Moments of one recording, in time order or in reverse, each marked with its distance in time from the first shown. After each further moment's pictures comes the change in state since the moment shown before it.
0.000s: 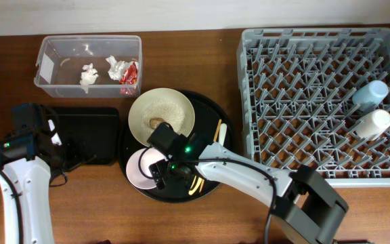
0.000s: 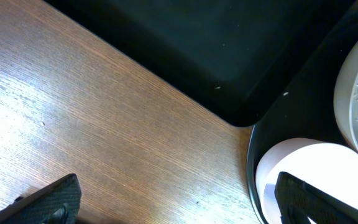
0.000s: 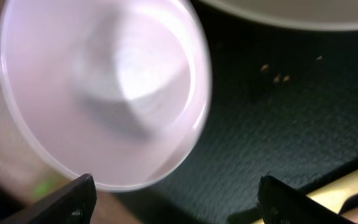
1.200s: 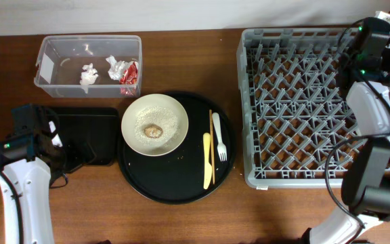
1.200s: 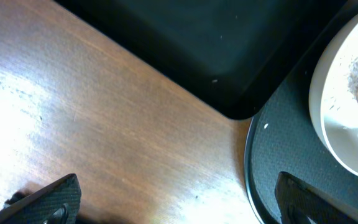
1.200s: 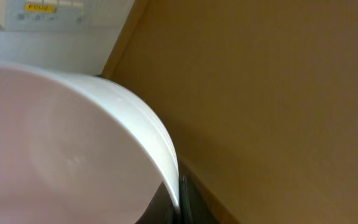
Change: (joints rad) left arm 0.000 -0.005 -0.004 -0.016 0.010 0.000; right arm -1.166 0.021 0.132 0.819 1.022 -0.849
